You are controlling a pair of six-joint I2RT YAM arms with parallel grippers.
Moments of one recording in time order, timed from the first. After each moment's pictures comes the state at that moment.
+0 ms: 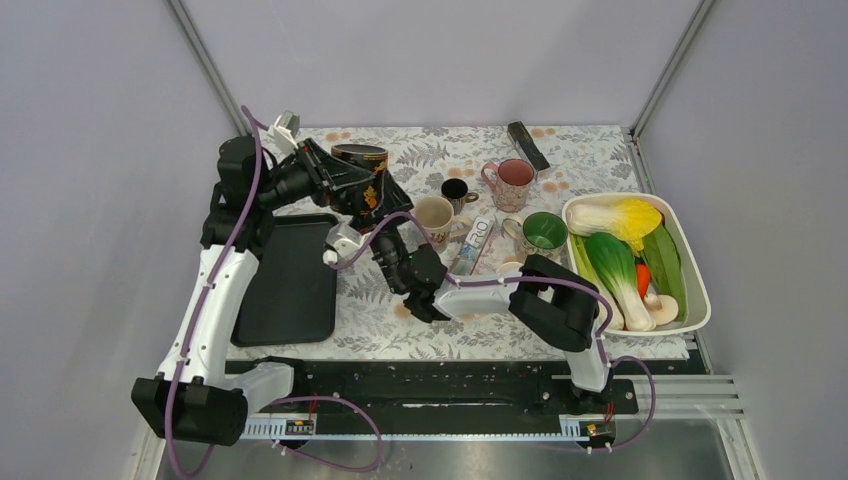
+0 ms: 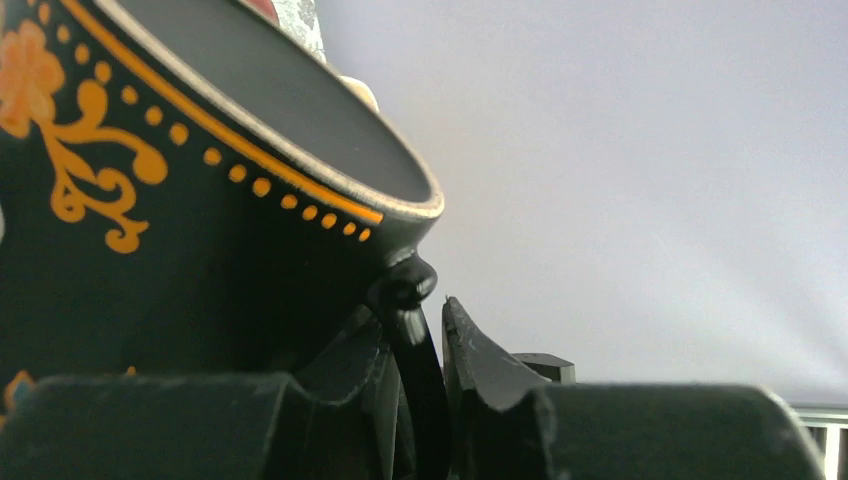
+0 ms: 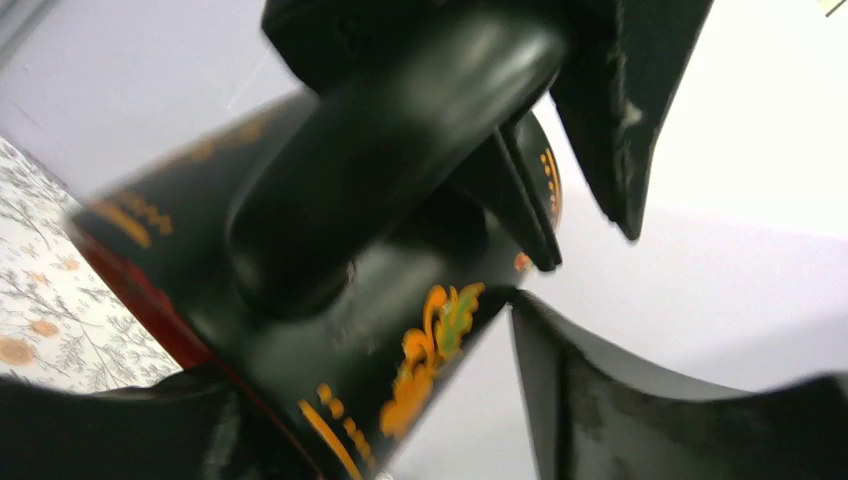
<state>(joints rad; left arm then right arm) -0.10 1.12 1.22 -0.31 0.85 -1.08 1.17 1.99 1.23 1.41 0.58 -1.32</state>
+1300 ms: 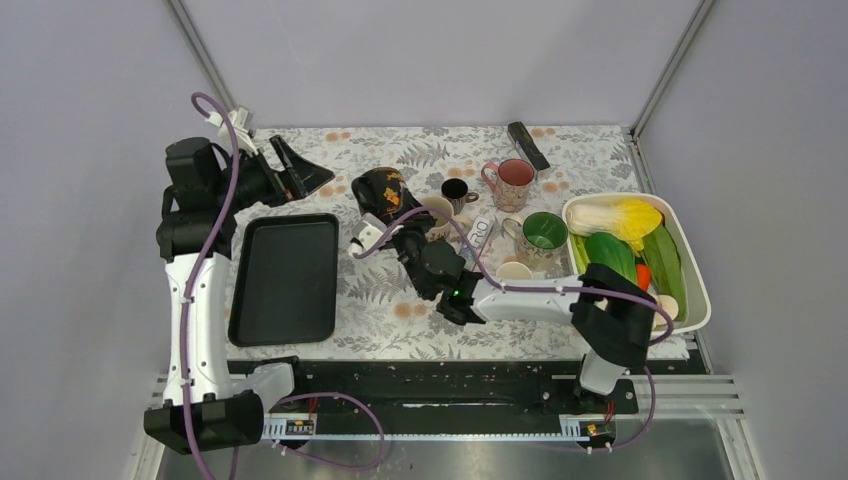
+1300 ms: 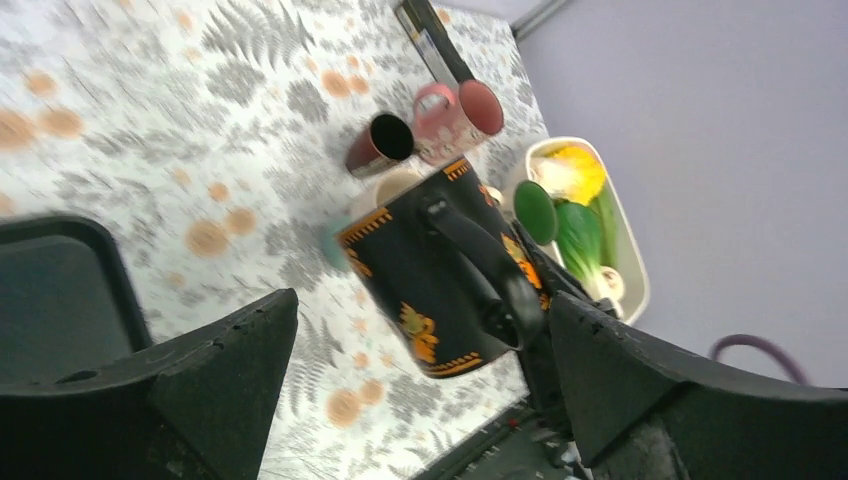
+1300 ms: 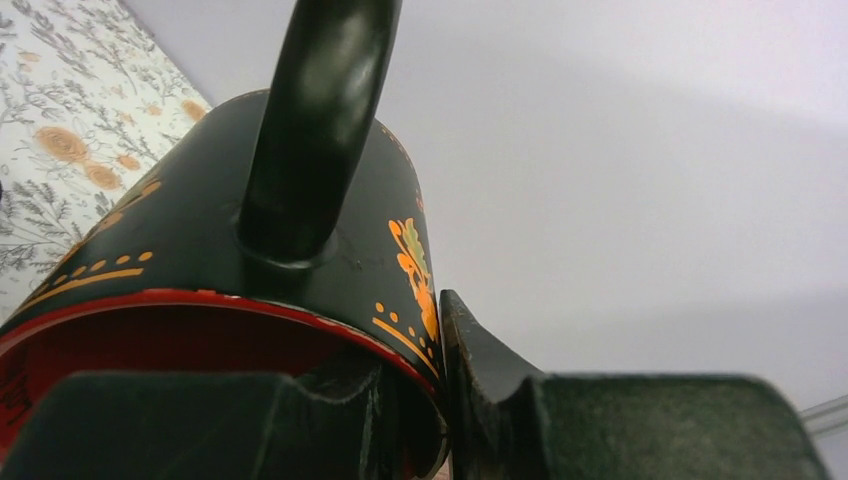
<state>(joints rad) 0.12 1.09 1.33 -0.64 0.75 -0.47 1.16 1.74 1.05 1.01 0.69 -1.09</state>
